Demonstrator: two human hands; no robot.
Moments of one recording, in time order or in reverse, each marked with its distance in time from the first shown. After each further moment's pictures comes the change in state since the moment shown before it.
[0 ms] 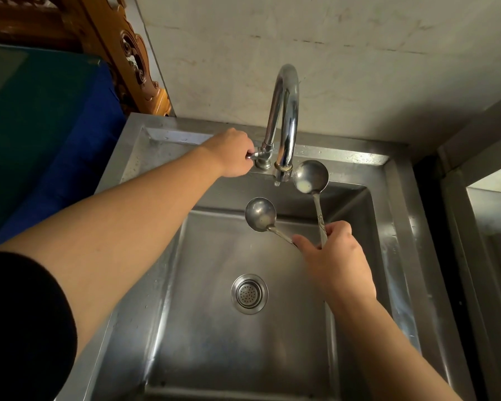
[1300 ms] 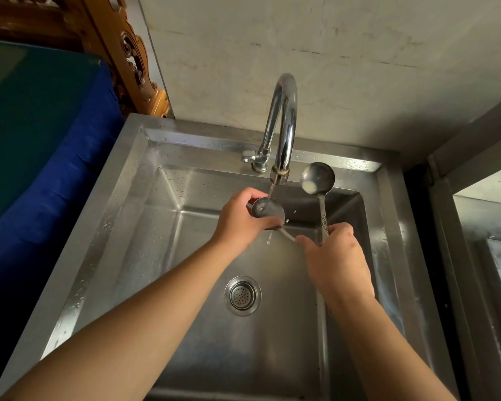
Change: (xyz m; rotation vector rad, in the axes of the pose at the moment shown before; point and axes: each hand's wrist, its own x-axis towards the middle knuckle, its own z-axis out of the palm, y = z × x) left_hand -0.082 0.073 0.090 -0.972 0.323 -0.382; right_hand -0.005 -0.009 -0.015 0.030 0.015 0.059
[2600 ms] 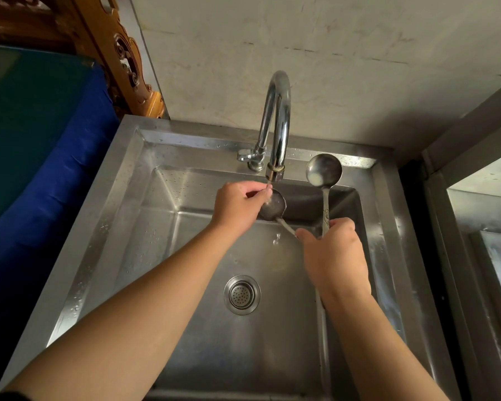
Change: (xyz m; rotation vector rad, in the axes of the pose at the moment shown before) left_hand 0.018 0.015 -0.002 -0.006 0.064 0.077; right_hand -0.005 -0.004 -0.003 0.152 0.060 -0.005
